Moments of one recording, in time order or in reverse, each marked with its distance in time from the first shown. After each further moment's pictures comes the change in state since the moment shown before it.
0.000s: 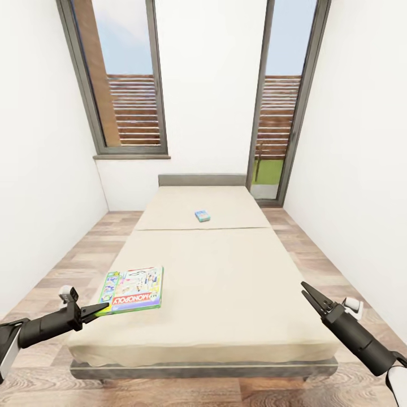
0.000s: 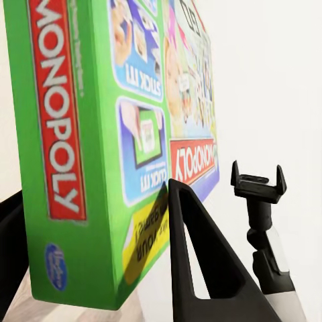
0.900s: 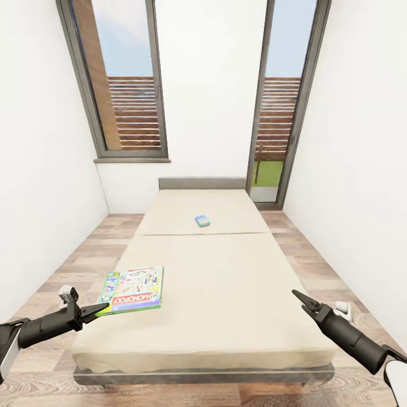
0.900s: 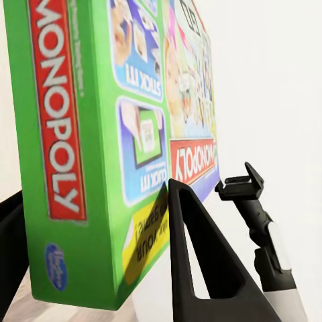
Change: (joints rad) left arm 0.000 0.000 -0.002 0.000 0.000 0.000 0.000; right arm -0.010 -0.019 0.032 -0.018 0.009 0.119 -0.319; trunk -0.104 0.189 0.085
